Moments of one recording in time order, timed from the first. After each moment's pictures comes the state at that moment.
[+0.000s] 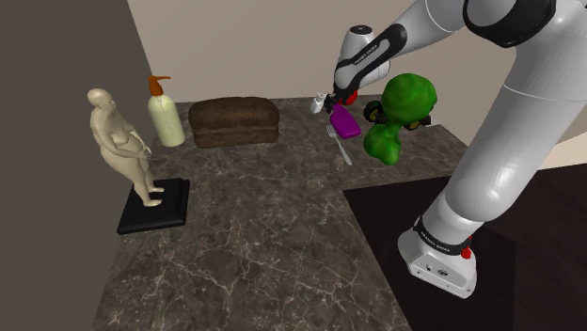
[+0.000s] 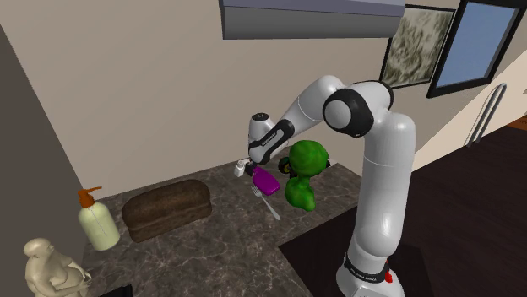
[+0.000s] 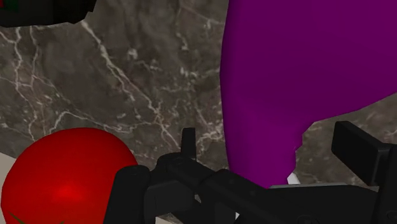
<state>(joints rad) -0.20 0.14 -0.30 -2.26 -0.19 2.66 -0.12</state>
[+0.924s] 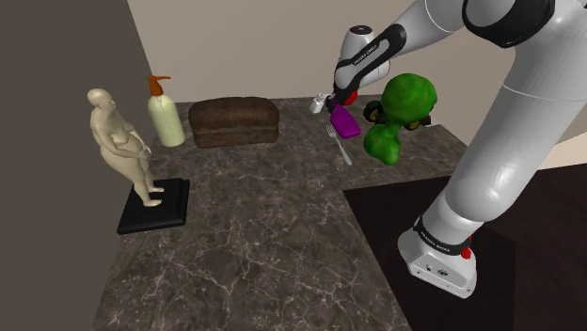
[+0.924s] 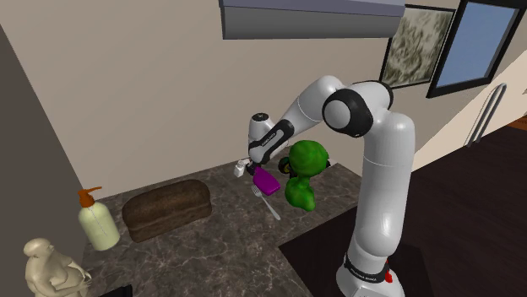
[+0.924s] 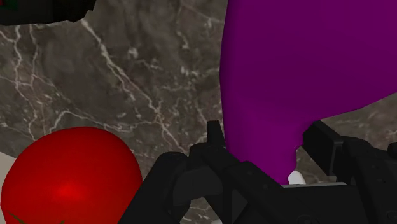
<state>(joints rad) -0.20 0.14 -0.30 -2.26 -0.19 2.67 -0.12</state>
